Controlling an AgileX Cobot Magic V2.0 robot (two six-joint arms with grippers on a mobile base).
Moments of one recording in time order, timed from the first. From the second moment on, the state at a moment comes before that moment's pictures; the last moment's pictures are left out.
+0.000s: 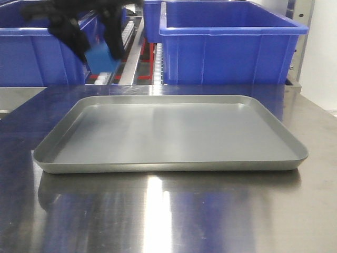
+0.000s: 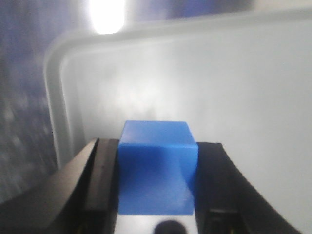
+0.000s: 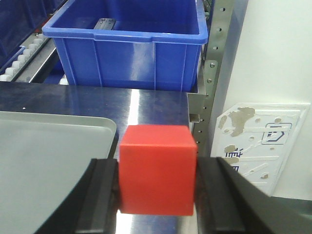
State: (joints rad) left arm -0.49 1.77 -1.60 -0.01 0.96 -0.32; right arm 0.08 0.46 -0.38 0.09 0.17 -0.03
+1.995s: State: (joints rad) left arm -0.11 0.47 -0.42 -0.01 0.03 -0.01; right arm 0.08 0.46 -0.38 0.09 0.17 -0.03
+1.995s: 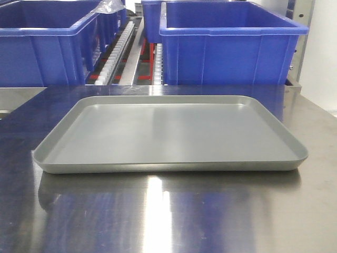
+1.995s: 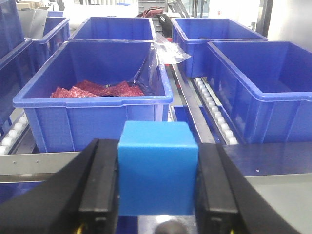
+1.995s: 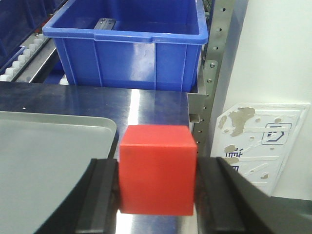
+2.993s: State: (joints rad) left arm -0.11 0.47 -0.42 -0.01 0.03 -0.01; right arm 0.08 0.46 -0.38 0.09 0.17 -0.03
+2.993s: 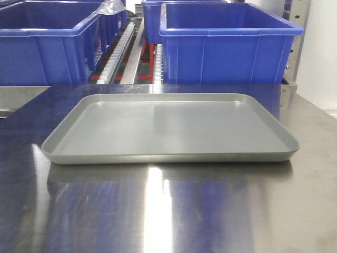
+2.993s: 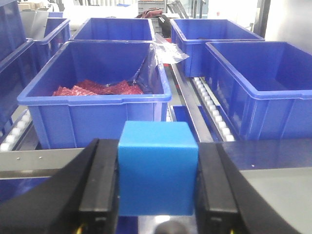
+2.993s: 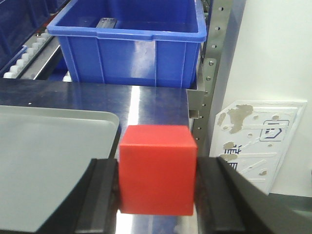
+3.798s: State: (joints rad) left arm -0.11 0.47 -0.42 -0.01 0.03 -0.01; right arm 0.08 0.46 -0.38 0.09 0.17 -0.03
